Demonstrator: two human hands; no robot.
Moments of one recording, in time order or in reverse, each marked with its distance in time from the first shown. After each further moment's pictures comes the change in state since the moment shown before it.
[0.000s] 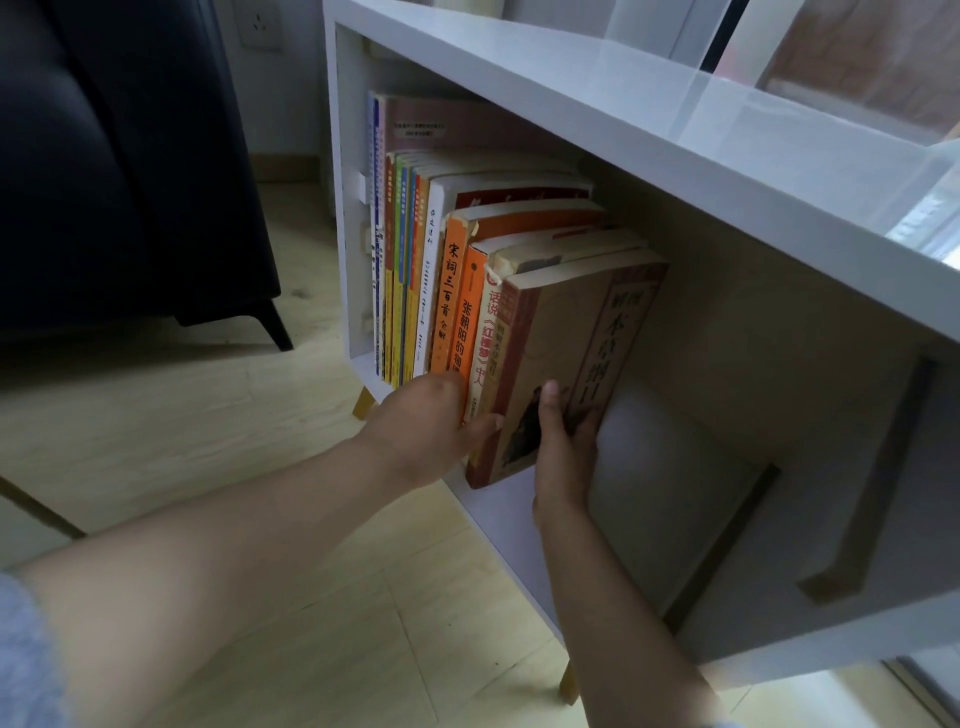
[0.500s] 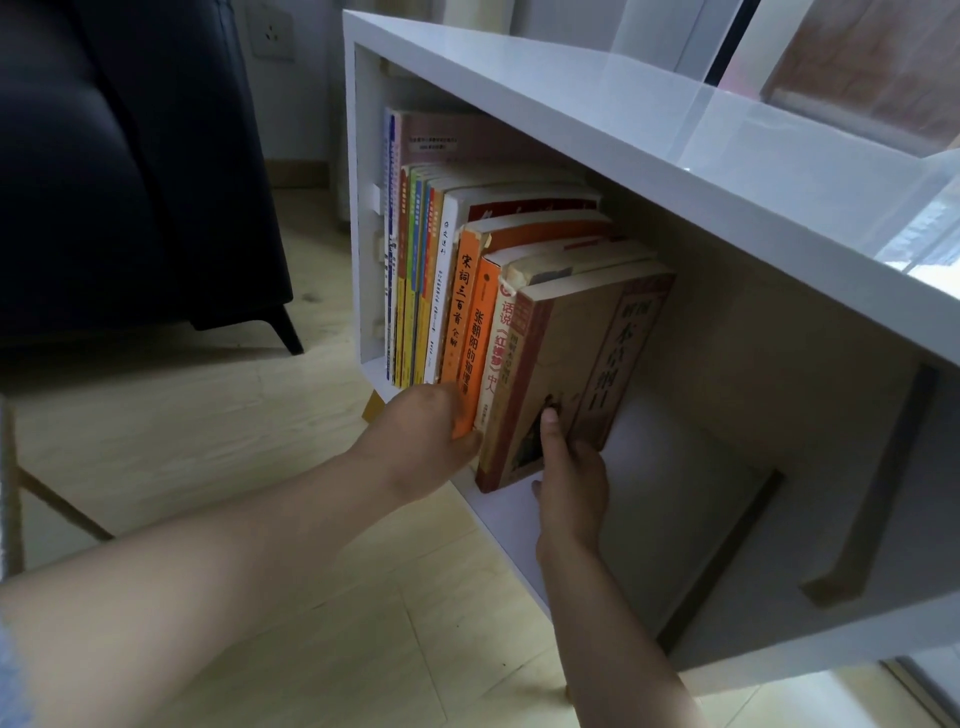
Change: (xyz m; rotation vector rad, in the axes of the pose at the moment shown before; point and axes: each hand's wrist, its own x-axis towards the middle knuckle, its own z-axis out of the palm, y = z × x) left_hand -0.014 -0.008 -0.010 -0.039 -0.019 0.000; right_hand -0.042 -0.018 -0.007 -0.051 0.061 0.027
